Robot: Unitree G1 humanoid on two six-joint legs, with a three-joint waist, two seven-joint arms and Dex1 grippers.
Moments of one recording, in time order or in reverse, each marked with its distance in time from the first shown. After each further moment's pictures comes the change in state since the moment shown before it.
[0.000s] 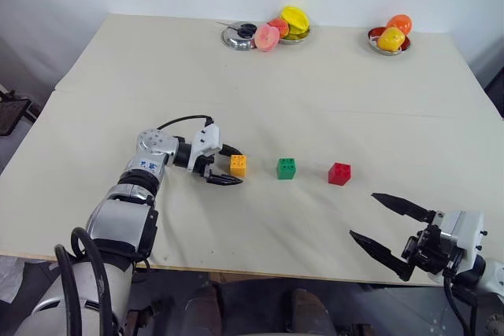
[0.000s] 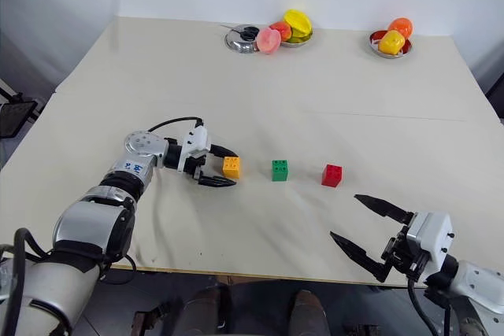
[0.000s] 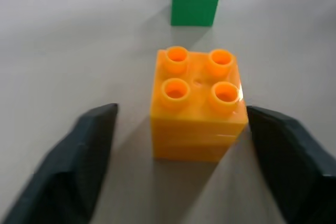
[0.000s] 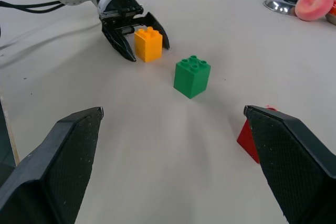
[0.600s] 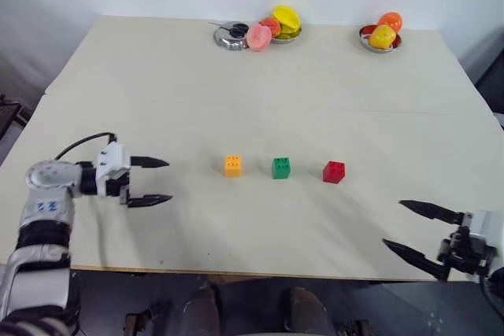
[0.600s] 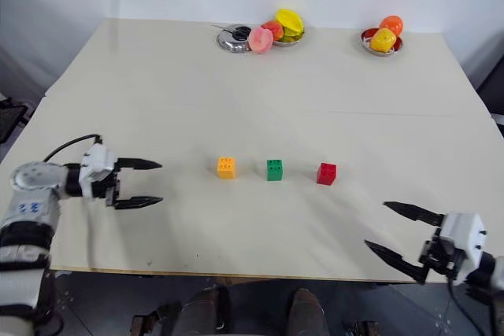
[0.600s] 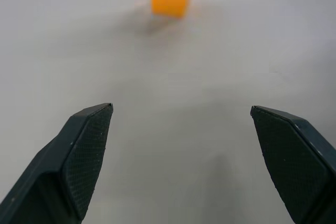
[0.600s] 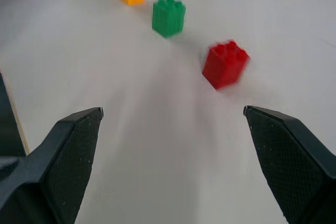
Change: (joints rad) left arm 0.617 0.423 0.248 -0.708 -0.350 0.267 -0.048; right arm -0.095 -0.153 -0.125 0.420 -0.010 -0.125 0.286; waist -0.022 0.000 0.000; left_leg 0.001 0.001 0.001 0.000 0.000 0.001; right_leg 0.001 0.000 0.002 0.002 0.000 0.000
